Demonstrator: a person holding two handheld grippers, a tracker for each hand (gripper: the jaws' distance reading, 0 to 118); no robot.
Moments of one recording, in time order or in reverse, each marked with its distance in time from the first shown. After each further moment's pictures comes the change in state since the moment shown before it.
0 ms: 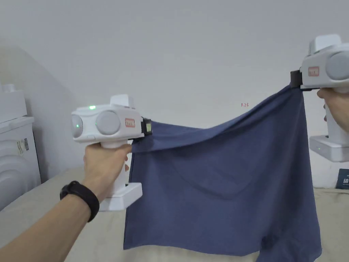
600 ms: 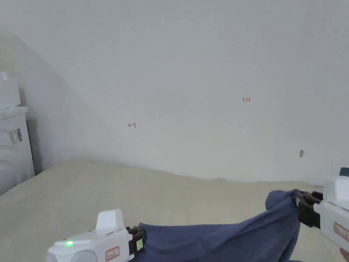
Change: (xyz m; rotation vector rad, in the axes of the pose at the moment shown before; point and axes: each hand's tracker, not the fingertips) left arm -0.037 -0.237 0.035 -0.215 -0.069 0.168; right arm 0.002 -0.253 0.090 -0.151 0.214 -0.099
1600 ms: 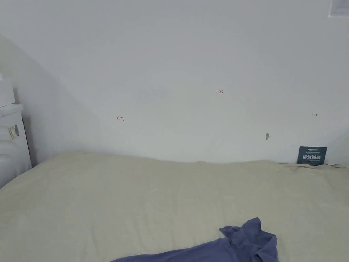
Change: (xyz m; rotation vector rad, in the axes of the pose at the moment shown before) left arm -0.012 -0.267 0.252 -0.214 0.138 0.124; right arm -0.017 -0.279 0.314 -0.343 -0.300 -0.155
